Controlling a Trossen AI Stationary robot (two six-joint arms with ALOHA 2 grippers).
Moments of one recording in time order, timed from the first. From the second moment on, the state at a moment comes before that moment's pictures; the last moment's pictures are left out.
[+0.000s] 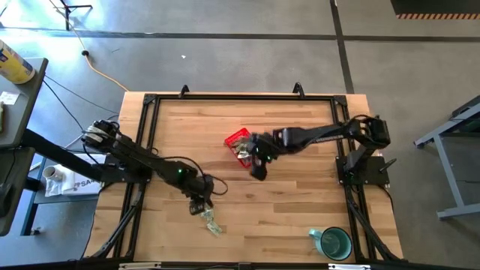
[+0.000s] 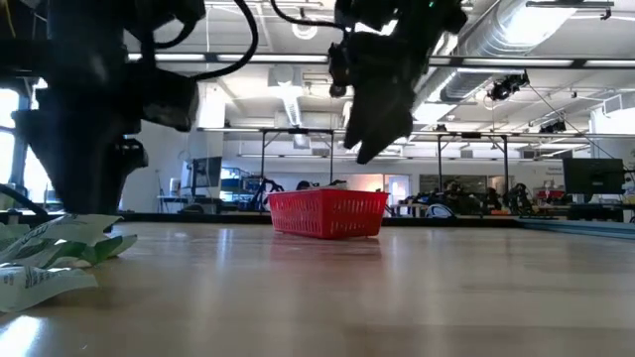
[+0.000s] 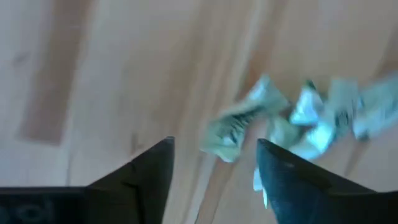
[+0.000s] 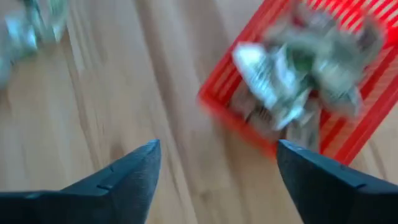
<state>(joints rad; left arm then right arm) -0.36 1.55 0.82 -0.53 0.05 -0.68 -0.04 1.75 1.28 -0.58 -0.04 0.34</state>
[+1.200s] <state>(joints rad) 0.13 1.62 1.26 -0.52 -0.13 0.18 0.47 1.74 1.27 -0.73 0.46 1.02</state>
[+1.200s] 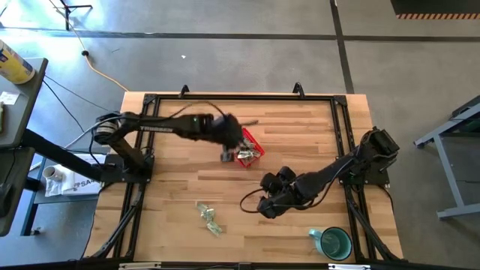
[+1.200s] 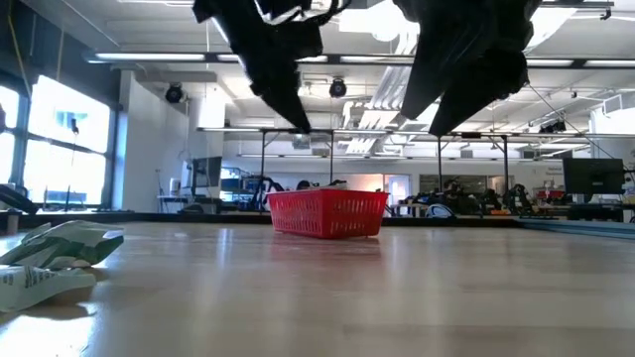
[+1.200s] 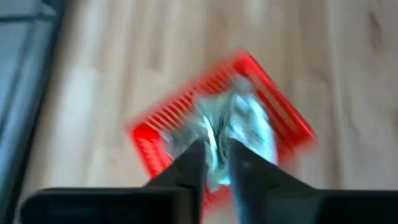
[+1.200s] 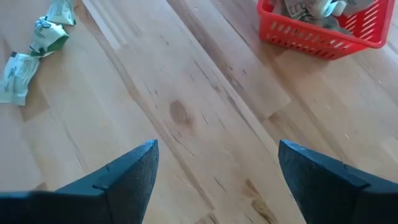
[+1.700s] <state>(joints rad) 0.02 1.51 1.14 -1.01 0.15 -0.12 0.44 1.74 1.27 -0.73 0.44 0.75</state>
